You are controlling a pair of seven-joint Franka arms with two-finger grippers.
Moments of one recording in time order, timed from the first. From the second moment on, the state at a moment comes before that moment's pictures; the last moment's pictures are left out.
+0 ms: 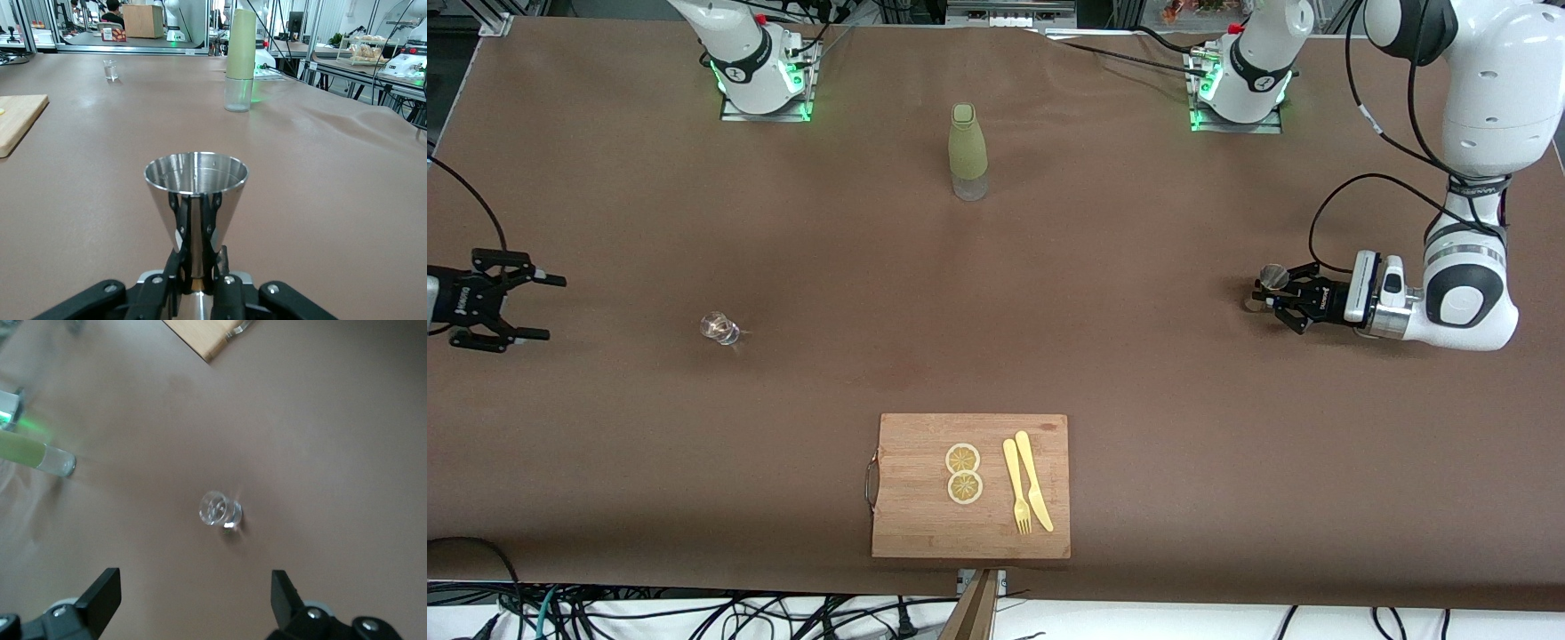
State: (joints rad) left arm 0.09 0.77 0.29 -1.77 -0.95 1.44 2.70; right arm -0.23 0.48 -0.21 -1.41 0.53 1.48 -1.28
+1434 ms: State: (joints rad) left arm 0.13 0.83 0.32 -1.71 -0.95 1.45 2.73; right arm -0.08 0.11 0.04 -1.41 -0.07 1.38 -0.14
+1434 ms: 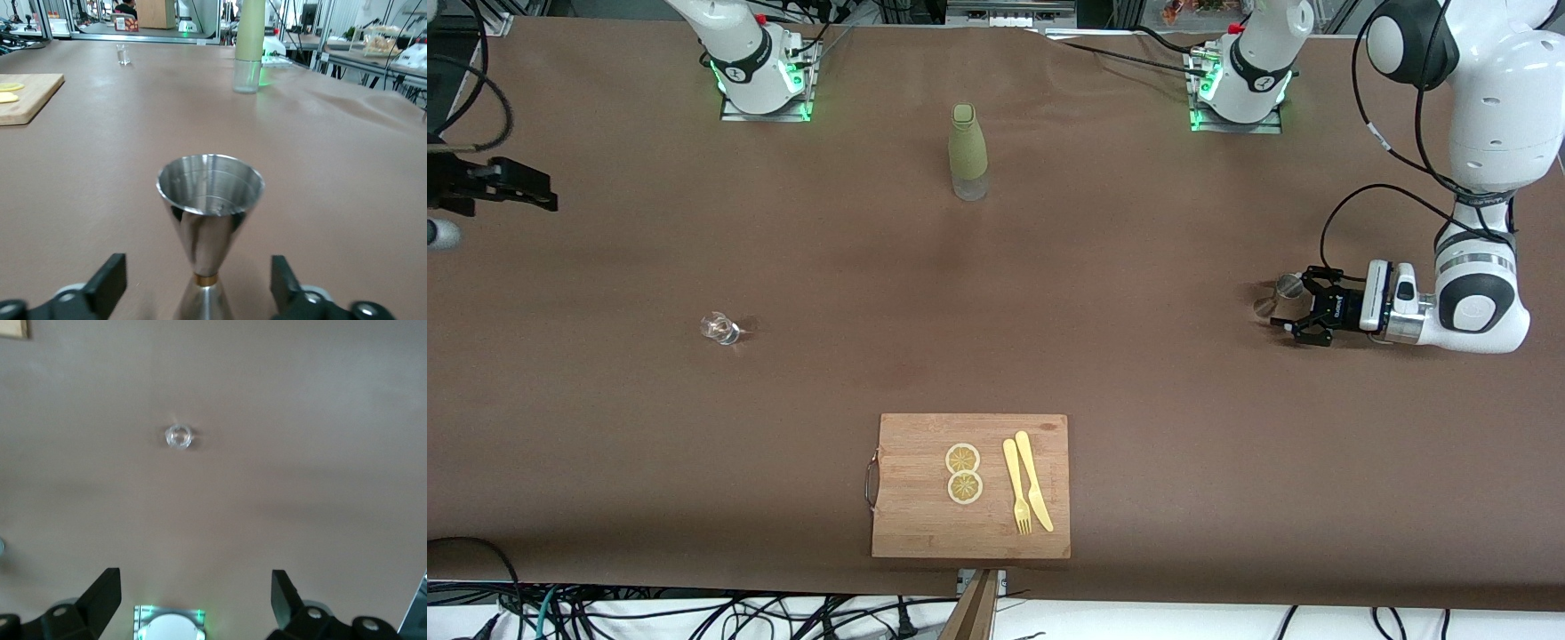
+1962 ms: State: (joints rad) left arm 0.12 0.57 0.34 -1.66 -0.81 1.67 2.70; right arm -0.07 0.06 0.05 -1.42 -0.07 1.39 -0.04
